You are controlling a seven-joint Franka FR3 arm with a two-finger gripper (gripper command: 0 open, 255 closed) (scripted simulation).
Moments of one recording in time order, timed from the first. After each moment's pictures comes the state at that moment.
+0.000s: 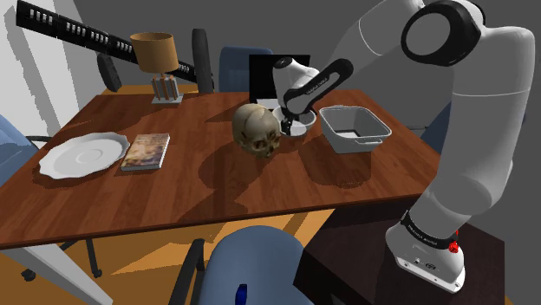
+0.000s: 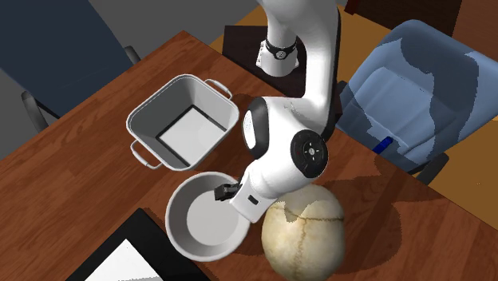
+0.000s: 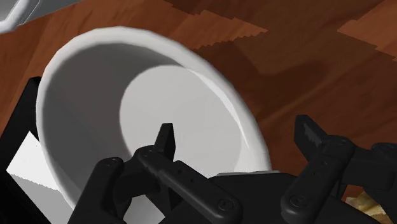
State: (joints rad) arm -0.14 0.39 0.01 -1.98 -0.53 2.34 0.05
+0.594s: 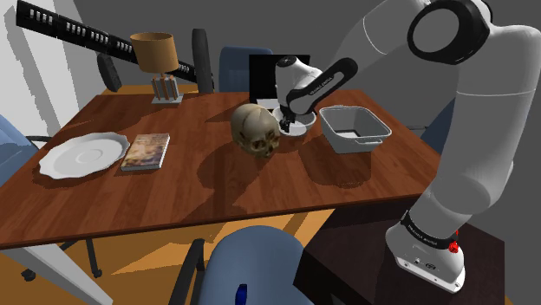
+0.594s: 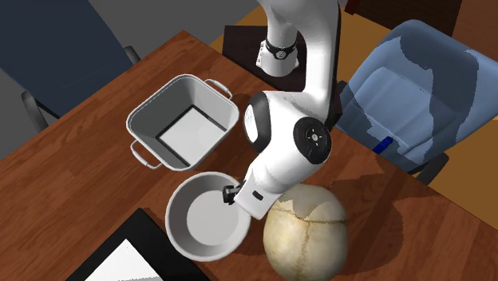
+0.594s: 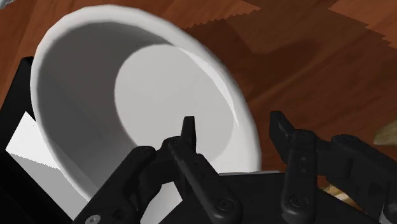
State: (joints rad) arm -0.16 0.35 0.04 -2.03 -0.54 2.43 0.06
